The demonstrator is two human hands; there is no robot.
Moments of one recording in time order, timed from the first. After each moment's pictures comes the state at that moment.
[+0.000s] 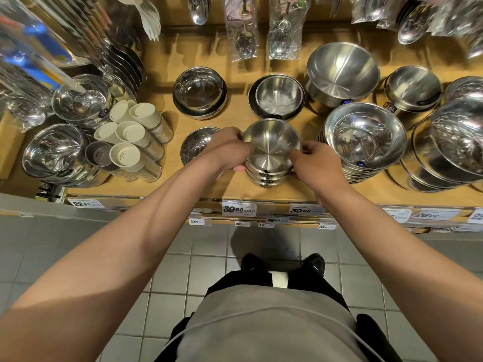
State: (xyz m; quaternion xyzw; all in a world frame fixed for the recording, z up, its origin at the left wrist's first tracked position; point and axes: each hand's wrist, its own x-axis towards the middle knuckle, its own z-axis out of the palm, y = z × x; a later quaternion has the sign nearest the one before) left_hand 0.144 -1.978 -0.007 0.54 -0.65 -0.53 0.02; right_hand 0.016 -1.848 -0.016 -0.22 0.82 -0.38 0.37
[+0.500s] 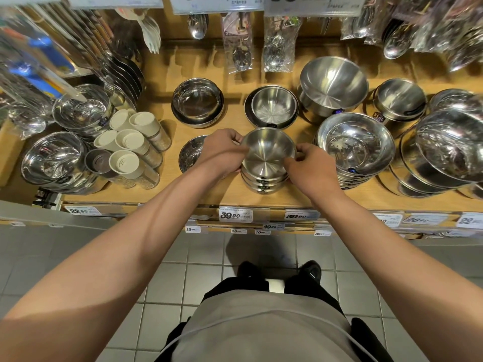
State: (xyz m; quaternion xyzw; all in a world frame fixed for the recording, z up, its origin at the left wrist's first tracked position) left_hand 0.145 -1.975 -0.002 0.54 -0.69 -0.48 0.09; right_hand 0.017 -1.846 -0.009 -0.29 0.85 -0.34 0.28
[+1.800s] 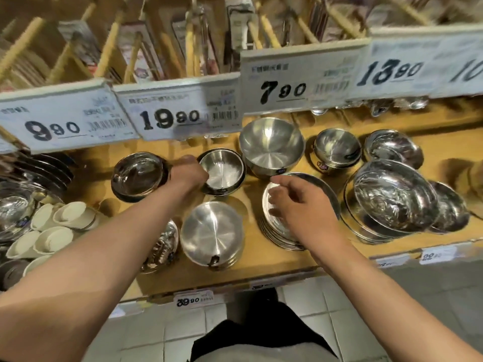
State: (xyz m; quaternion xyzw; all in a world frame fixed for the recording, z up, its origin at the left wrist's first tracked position) left_hand 0.023 -2.078 -0.037 0.55 -0.80 -0.22 -0.09; right_hand -0.056 -1.829 0.022 -0.22 0.77 -0.51 0.30
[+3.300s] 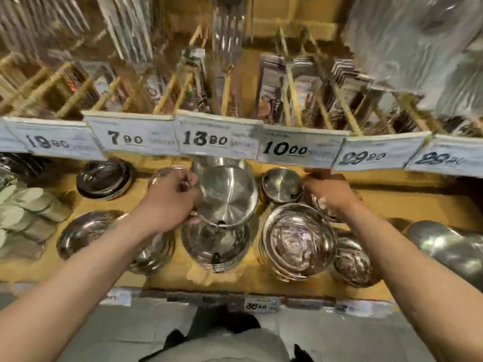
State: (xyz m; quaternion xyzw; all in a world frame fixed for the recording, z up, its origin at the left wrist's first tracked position) left_hand -0.022 -1.900 0.086 0.54 -0.64 -0.52 0.16; right_hand -0.313 -1.785 0.041 -0.29 0.84 -0.31 0.33
